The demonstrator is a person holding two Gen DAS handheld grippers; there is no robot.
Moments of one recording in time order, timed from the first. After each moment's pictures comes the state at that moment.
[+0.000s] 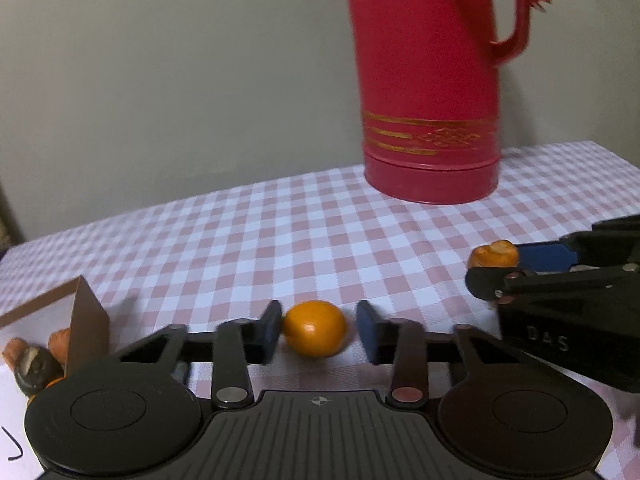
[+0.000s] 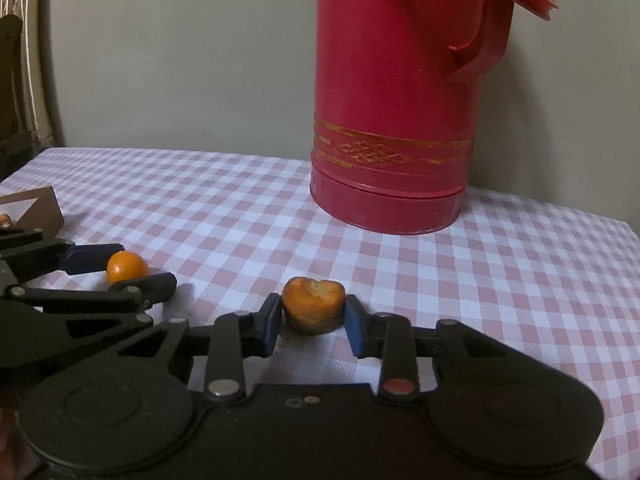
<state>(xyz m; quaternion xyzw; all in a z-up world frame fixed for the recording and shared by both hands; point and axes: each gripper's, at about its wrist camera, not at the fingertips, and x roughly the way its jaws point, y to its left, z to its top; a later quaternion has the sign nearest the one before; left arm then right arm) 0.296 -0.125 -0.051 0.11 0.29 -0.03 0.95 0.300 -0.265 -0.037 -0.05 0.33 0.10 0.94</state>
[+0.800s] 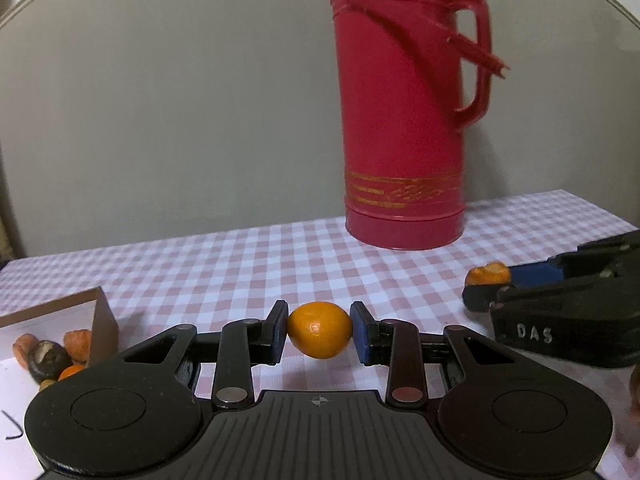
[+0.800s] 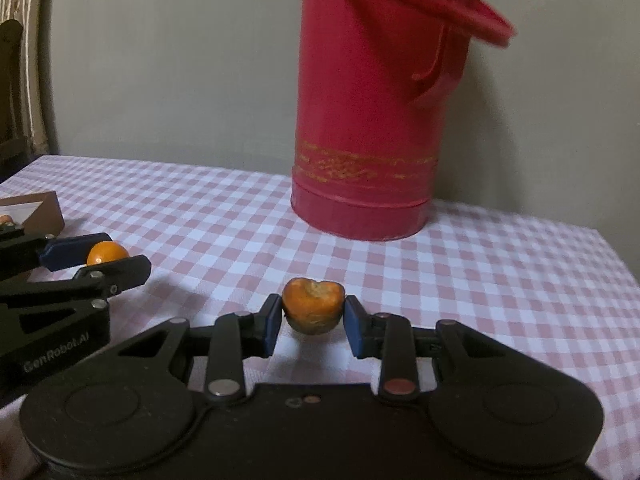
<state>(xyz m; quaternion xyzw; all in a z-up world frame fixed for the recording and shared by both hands) 0.246 -0.129 -0.038 0.07 0.21 -0.05 0.97 0.269 -0.278 -0.020 -0.06 0.30 0.08 0.95</state>
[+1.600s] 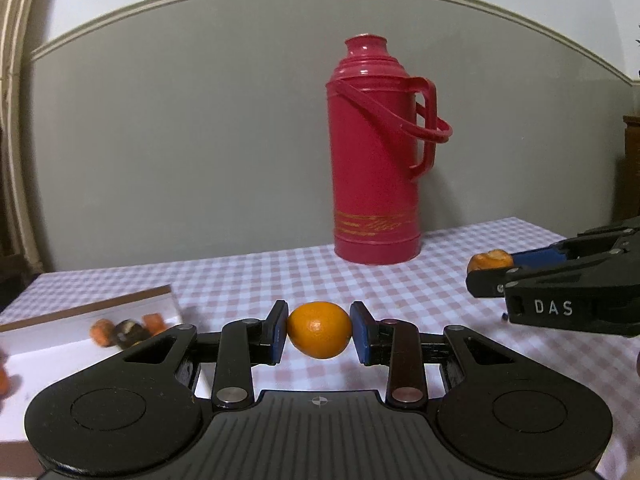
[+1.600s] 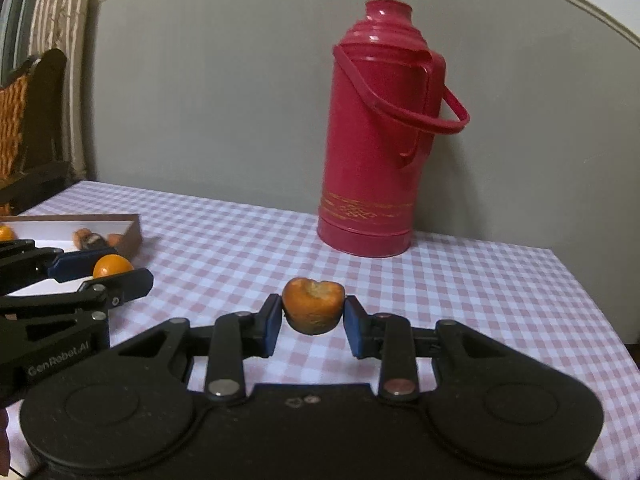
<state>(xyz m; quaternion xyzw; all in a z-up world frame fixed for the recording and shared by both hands) 0.111 -0.091 0.005 0.06 0.15 -0.08 0.98 0.139 -0.259 0.039 -0.06 0.24 0.07 0.97</state>
